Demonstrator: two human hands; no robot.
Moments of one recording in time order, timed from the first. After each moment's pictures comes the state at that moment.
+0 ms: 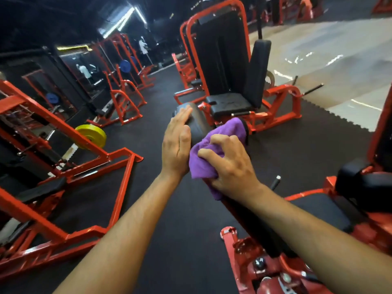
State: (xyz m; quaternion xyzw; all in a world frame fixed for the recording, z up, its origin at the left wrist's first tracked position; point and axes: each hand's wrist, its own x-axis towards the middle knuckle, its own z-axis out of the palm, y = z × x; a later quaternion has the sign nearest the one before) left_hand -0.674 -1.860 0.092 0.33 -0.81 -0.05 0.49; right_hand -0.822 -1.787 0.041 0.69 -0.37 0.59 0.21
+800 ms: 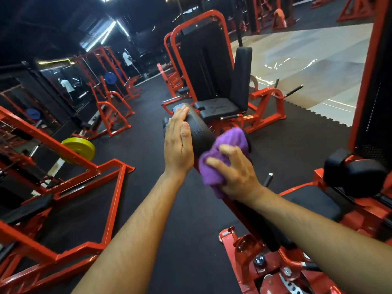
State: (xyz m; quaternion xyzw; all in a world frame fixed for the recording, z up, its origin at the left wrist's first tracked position) left_hand -0.677 -1.855 0.086 0.32 -0.79 -0.05 0.52; right_hand -0.821 -1.783 -0.022 0.69 -0.42 0.55 0.22
